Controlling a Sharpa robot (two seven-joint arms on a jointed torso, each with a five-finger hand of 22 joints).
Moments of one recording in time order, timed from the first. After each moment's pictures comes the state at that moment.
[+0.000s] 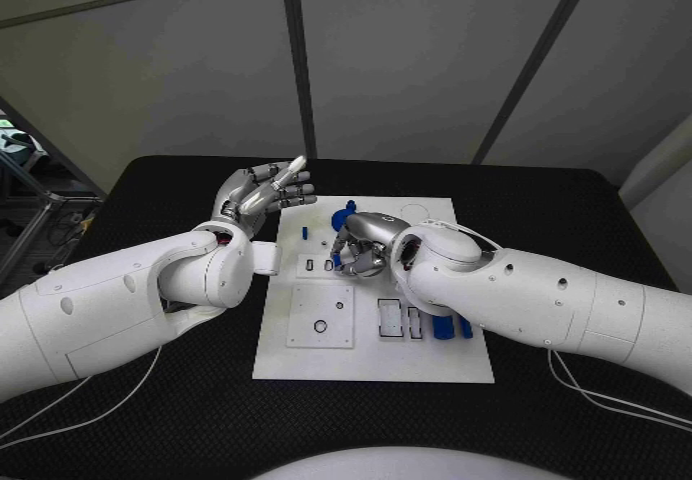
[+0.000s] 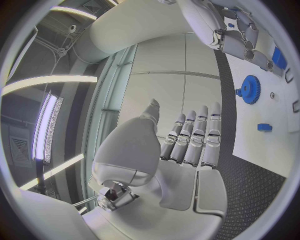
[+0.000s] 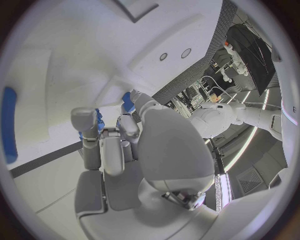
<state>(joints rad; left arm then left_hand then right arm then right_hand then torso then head) 1.07 -0.86 0.09 1.59 -0.03 -0.53 0.46 1.28 0.06 0.01 0.11 0.05 0.72 0.19 0.12 0.06 0.83 0.22 0.08 0.06 0.87 0.19 0.15 0.08 0.19 0.77 0.28 0.29 0.14 1.11 -0.49 0.04 1.43 -1.53 -0.19 -0.29 1.42 -0.08 0.27 0.11 0.24 1.06 0.12 0.13 0.07 1.30 0.04 1.21 1.14 1.47 -0.03 1.51 1.31 0.13 1.22 0.08 1.22 0.87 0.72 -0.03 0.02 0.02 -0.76</state>
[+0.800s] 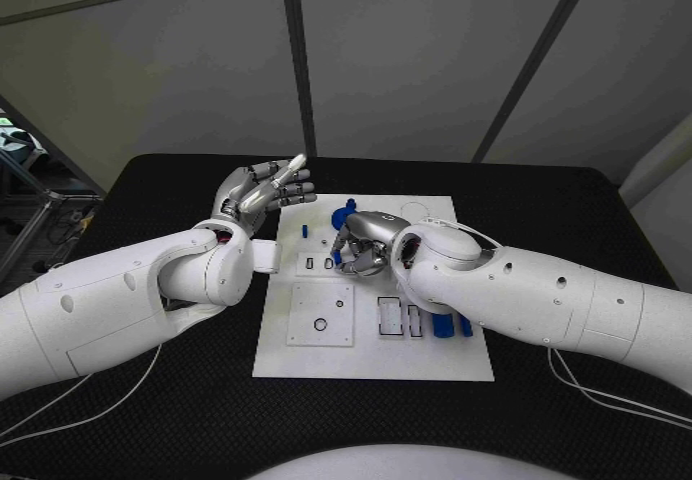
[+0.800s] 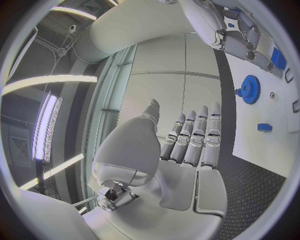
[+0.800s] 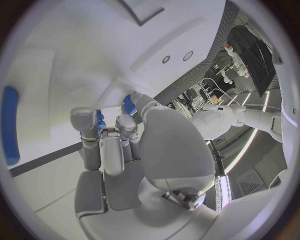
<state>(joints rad) 1.07 -0.86 0.09 1.59 -0.03 -0.52 0.45 1.28 0.06 0.01 0.11 0.05 0.72 0.19 0.11 0.06 0.83 0.22 0.08 0.06 0.87 0.19 0.15 0.08 0.19 0.77 0.28 0.29 0.14 1.11 -0.49 0.04 1.42 -1.54 -0.18 -0.29 1.40 -0.11 0.29 0.10 0.24 1.01 0.15 0.10 0.06 1.28 0.06 1.18 1.11 1.47 -0.02 1.51 1.31 0.13 1.23 0.08 1.22 0.86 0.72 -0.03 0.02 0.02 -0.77</state>
